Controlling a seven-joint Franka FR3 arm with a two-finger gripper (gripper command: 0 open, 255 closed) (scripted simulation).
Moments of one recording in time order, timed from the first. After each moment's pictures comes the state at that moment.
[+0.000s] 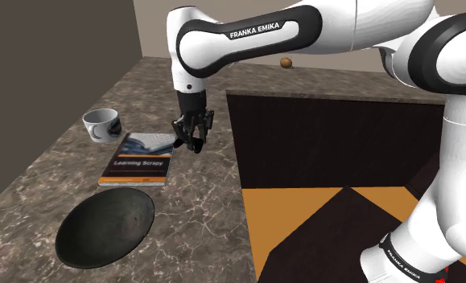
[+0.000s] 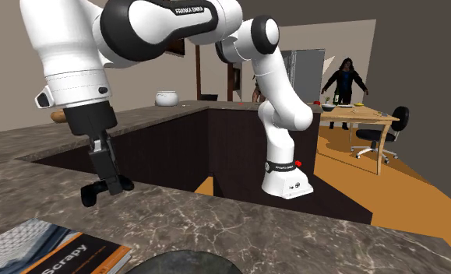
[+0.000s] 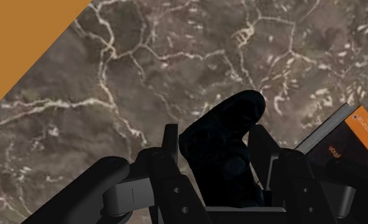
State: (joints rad) arm 0.25 0.45 0.33 -1.48 -0.04 1.77 0.34
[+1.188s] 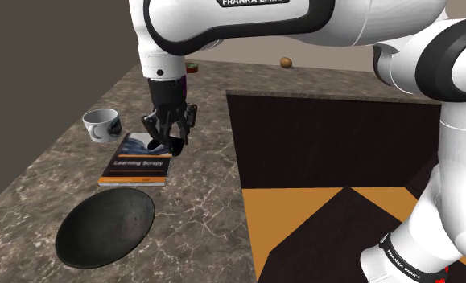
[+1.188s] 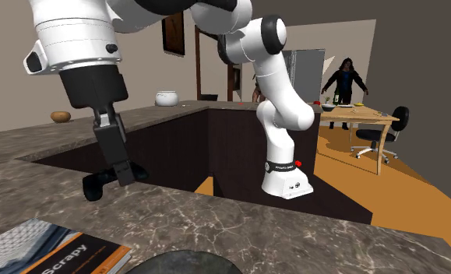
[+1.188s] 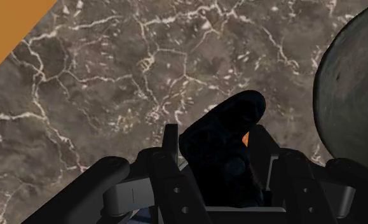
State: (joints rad) arm 0.36 0.47 0.37 -1.30 -0.05 1.63 0.48
